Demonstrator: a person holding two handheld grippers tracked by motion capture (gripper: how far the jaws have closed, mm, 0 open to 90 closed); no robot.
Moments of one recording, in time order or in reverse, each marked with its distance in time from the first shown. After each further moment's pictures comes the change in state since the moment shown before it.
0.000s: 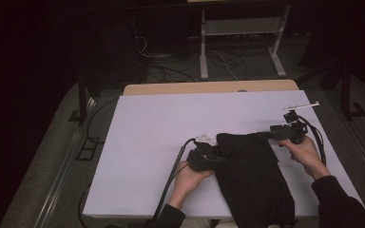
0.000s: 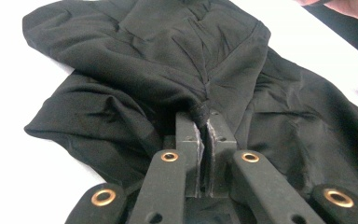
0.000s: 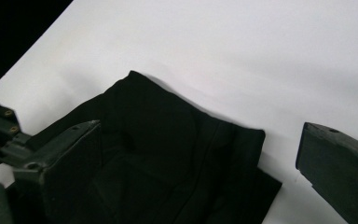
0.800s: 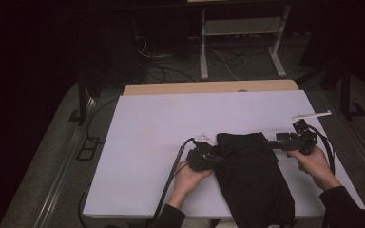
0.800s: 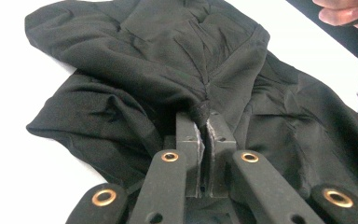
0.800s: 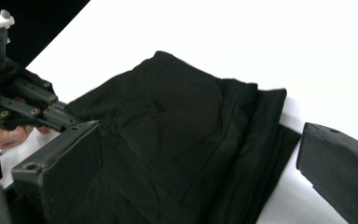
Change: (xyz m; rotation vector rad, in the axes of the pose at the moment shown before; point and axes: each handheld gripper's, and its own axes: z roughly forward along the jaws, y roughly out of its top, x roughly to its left) left arm 0.001 0.000 -0.002 -0.010 -0.008 -0.021; right arm 0.018 -0.026 -0.026 -0.025 0.026 -0.012
